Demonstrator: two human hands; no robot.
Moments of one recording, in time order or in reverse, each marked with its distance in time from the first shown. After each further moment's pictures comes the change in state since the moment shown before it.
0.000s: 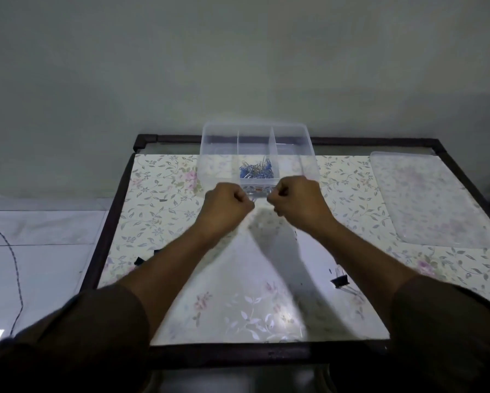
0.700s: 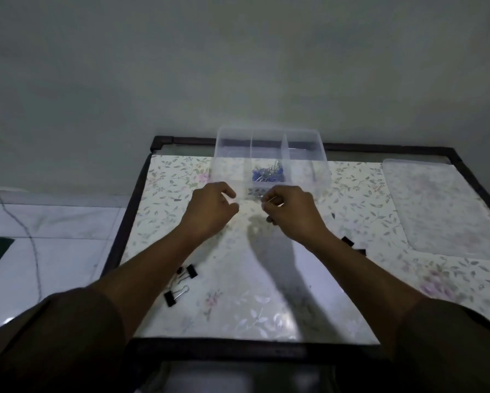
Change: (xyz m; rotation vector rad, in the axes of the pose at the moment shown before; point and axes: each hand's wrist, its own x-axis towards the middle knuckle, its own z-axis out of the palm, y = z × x) left_hand -0.006 -0.010 -0.041 0.152 0.055 -0.003; right_hand -0.010 -0.015 0.017 0.215 -0.076 -0.007
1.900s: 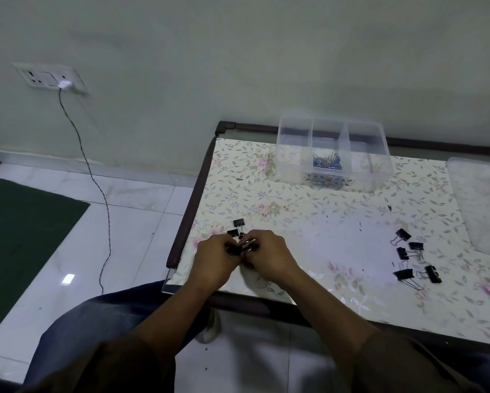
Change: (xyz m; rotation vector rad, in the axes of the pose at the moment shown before) left_hand -0.128 -0.127 -0.026 0.070 0.048 -0.207; right_hand -0.092 -0.034 0.159 -0.022 -0.372 0.013
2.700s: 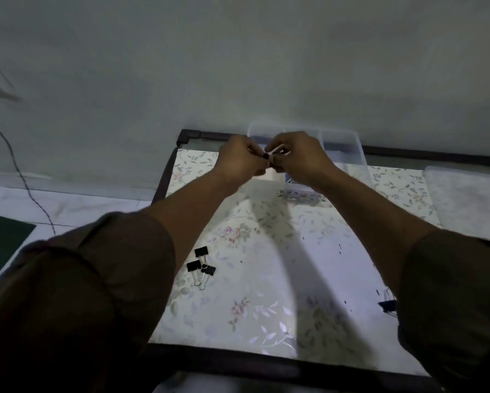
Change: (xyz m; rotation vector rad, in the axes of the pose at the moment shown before) left_hand 0.183 0.172 -0.002 -0.493 -0.075 0.144; right_hand 0.127 -0.025 -0.200 -0.115 0.317 -0.189
